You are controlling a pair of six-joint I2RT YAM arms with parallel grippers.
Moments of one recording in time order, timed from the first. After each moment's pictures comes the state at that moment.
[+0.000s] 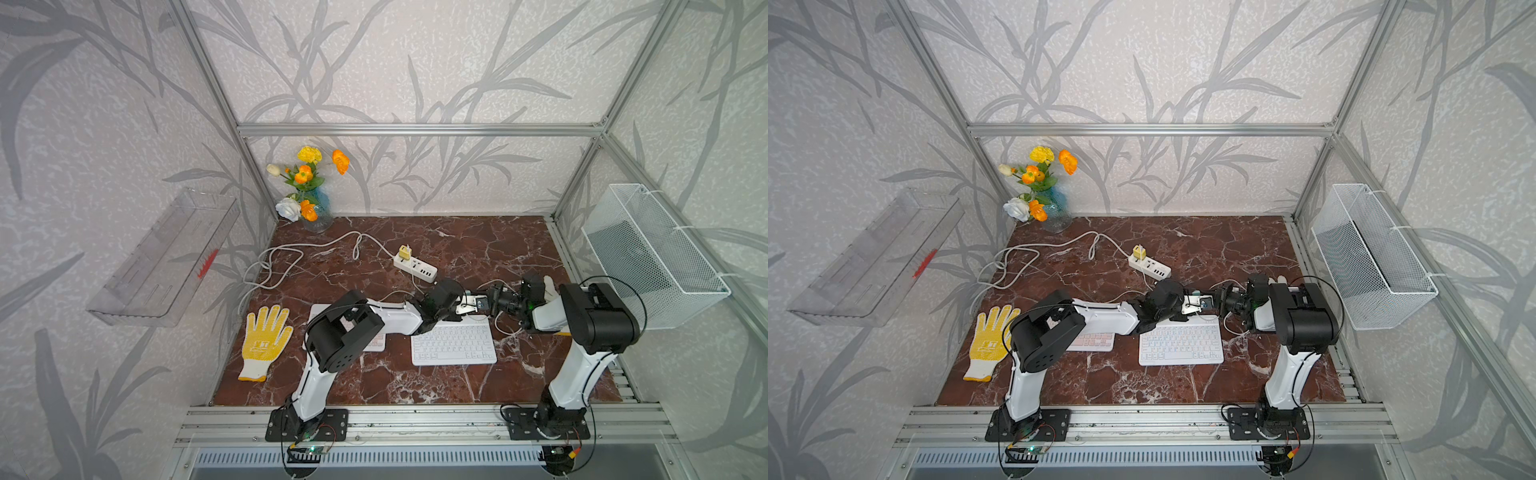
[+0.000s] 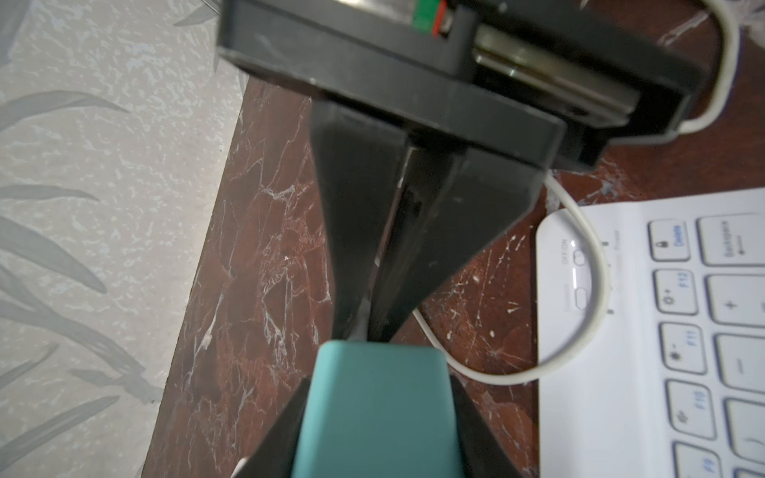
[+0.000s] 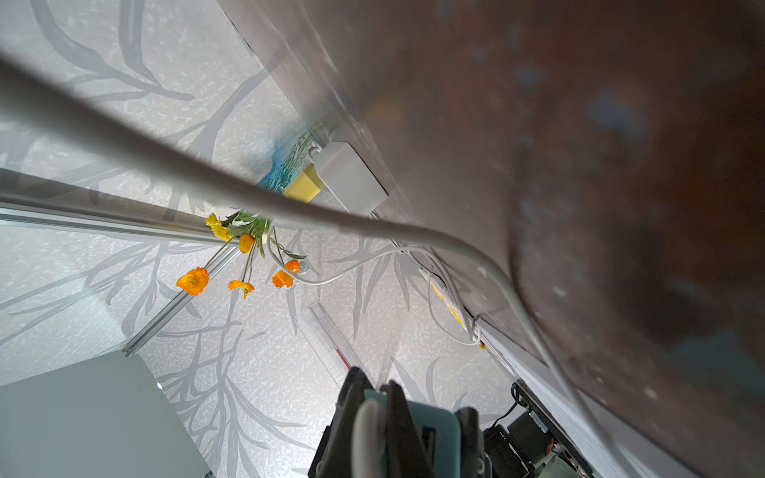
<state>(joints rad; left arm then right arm) -0.92 2.03 1.17 0.31 -0.09 0.78 0.00 1.88 0.53 0.85 -1.04 1.78</state>
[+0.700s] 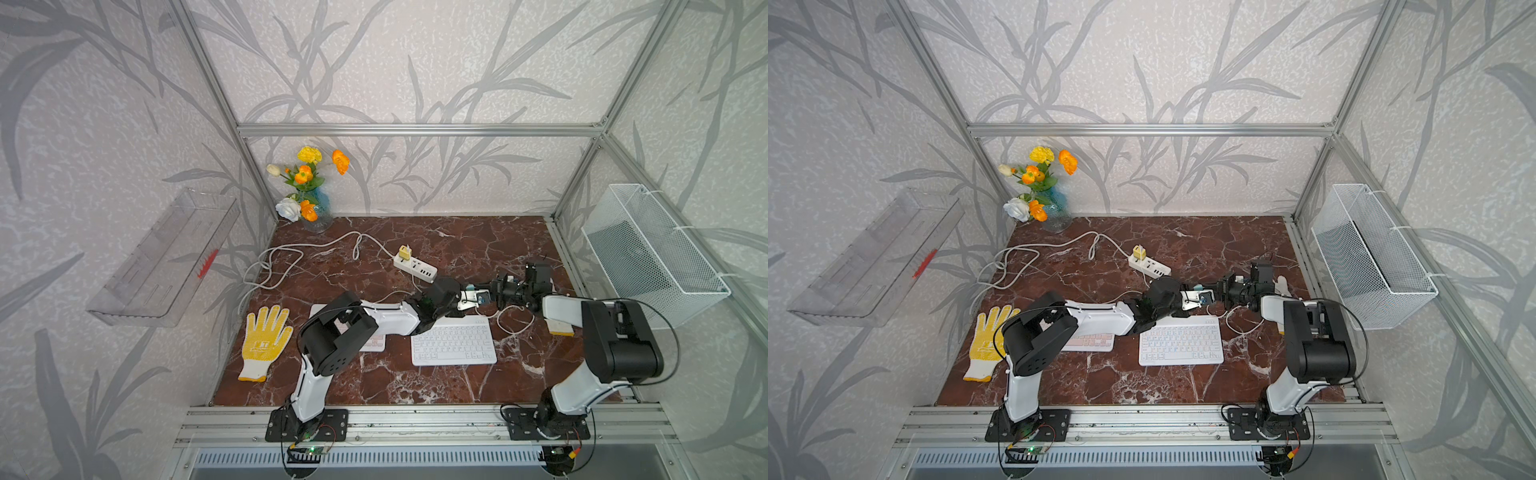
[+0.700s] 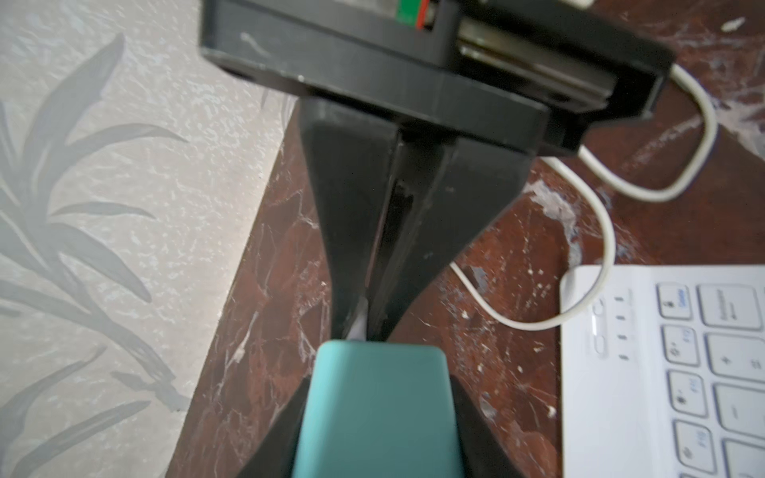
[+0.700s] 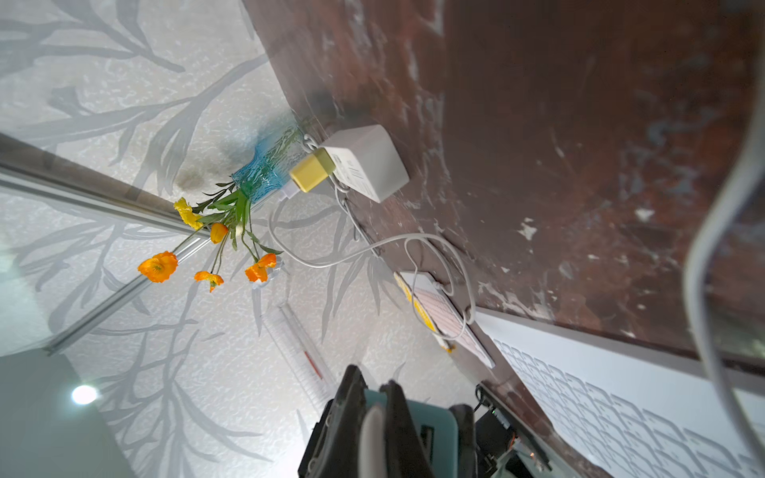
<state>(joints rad) -0.92 1.99 1.13 0.38 -0.07 0.75 -0.02 1.72 0.64 0.37 -1.05 1.54</state>
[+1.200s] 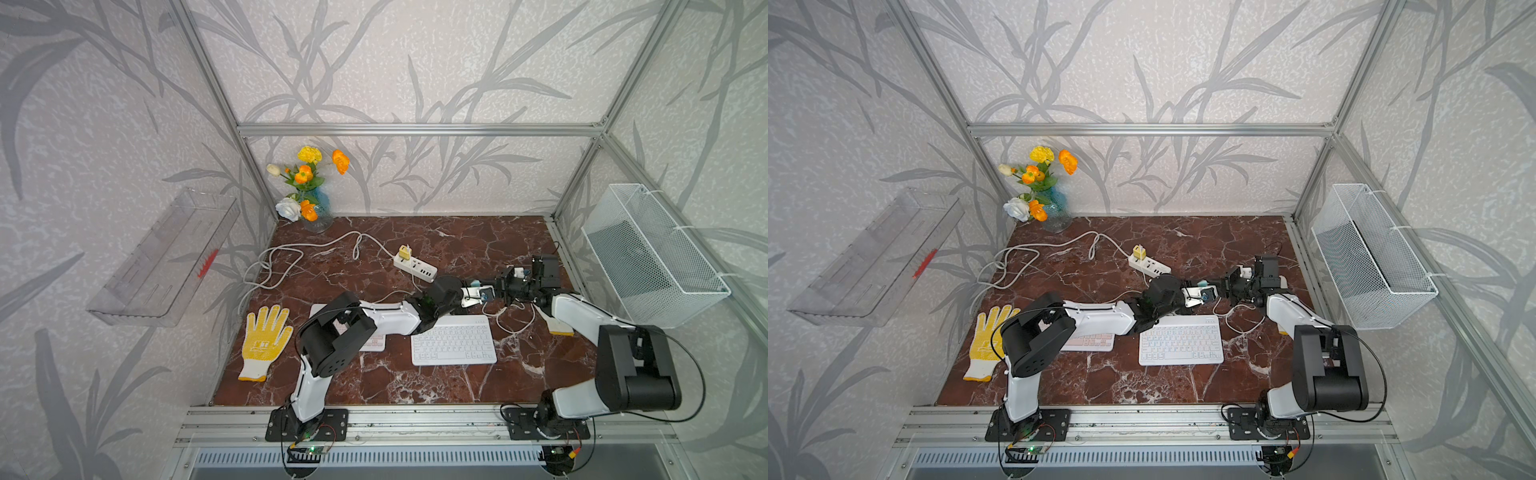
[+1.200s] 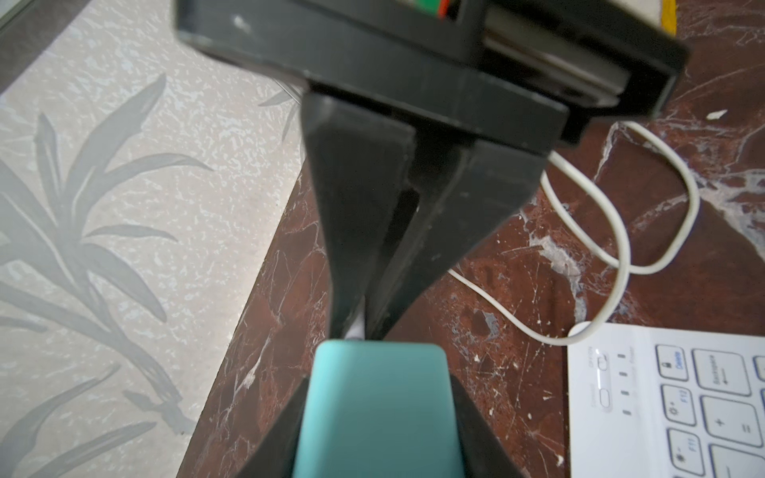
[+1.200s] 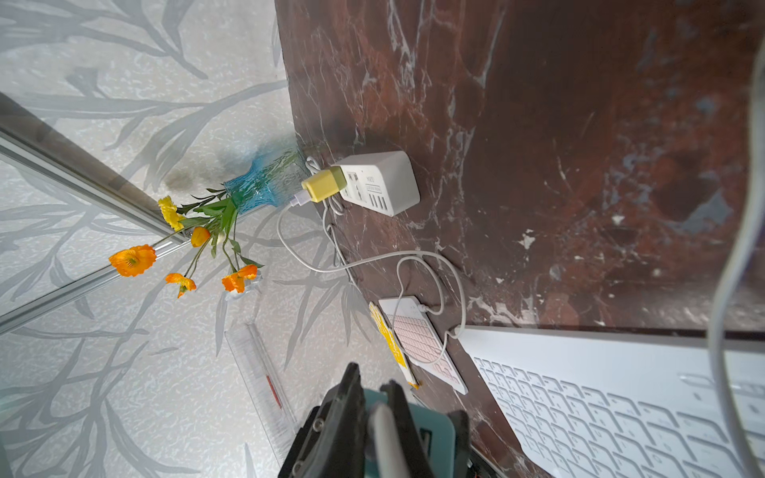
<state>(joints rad) -0.93 1.97 1.16 0.44 -0.05 0.72 -0.02 1.47 0.73 -0.01 -0.86 1.27</state>
